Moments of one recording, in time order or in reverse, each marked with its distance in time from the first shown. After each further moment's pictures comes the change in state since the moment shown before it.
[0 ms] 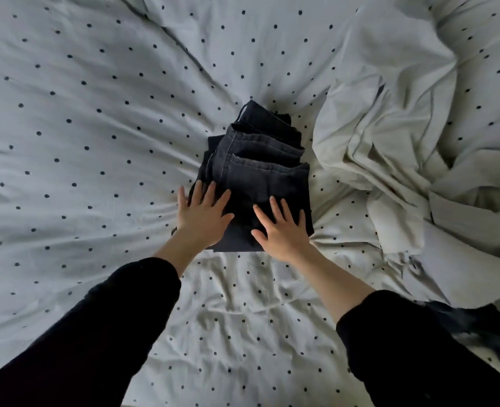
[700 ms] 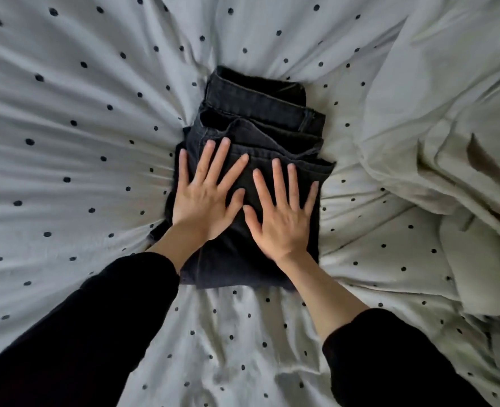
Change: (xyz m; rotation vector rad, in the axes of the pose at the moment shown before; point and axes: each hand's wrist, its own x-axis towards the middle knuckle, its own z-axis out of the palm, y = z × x) left_hand 0.150 -0.005 0.078 0.007 0.636 0.203; right_hand 0.130 0.017 0.058 -0.014 0.591 0.031
